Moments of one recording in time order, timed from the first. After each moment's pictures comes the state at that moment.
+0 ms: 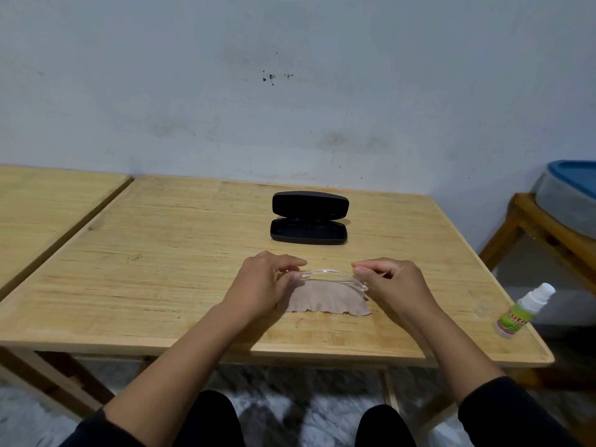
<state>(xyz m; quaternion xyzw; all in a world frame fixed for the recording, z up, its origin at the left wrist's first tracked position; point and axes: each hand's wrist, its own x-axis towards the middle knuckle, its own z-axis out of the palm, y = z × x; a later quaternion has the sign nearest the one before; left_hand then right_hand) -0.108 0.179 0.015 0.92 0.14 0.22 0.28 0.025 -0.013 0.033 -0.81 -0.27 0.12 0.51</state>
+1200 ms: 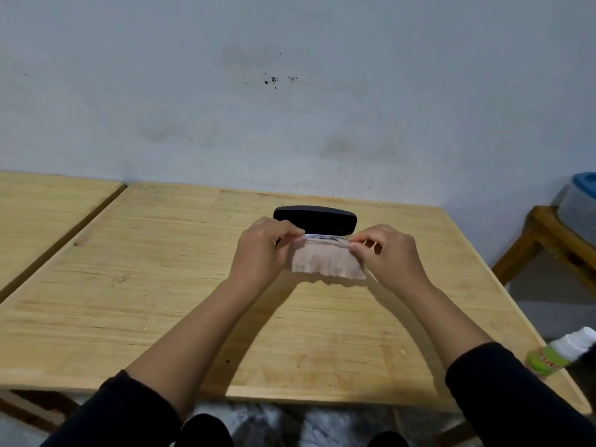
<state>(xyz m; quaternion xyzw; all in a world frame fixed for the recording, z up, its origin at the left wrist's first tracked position) -0.046 0.225 0.035 0.87 0.12 0.39 0.27 0.082 0.050 0.054 -0.83 -0.40 -0.07 0.39</state>
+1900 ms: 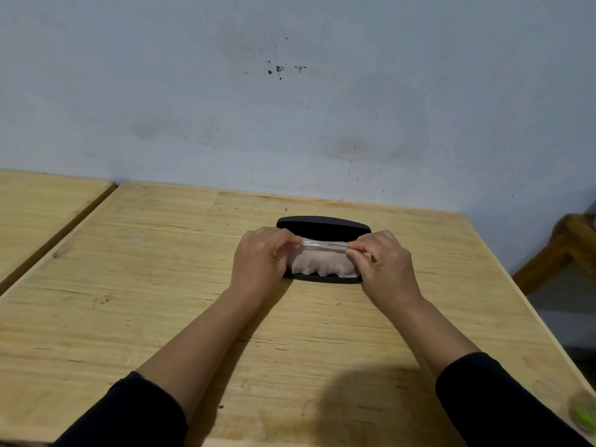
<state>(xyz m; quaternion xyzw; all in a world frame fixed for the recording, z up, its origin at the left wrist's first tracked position) -0.013 0.258 0.009 0.89 0.14 0.38 0.19 0.113 0.088 0.015 -0.79 -0.46 -0.17 0.36</state>
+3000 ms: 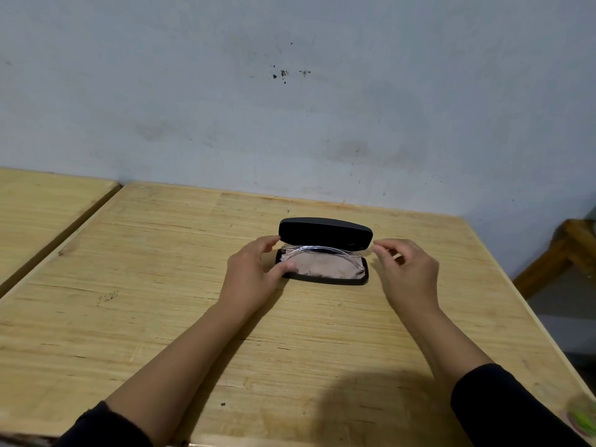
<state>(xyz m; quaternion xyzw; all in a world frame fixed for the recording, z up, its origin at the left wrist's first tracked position) -0.038 0.256 0.004 0.85 0.27 0.28 0.36 0.117 0.072 0.019 -0.82 -0.28 -0.12 0.49</state>
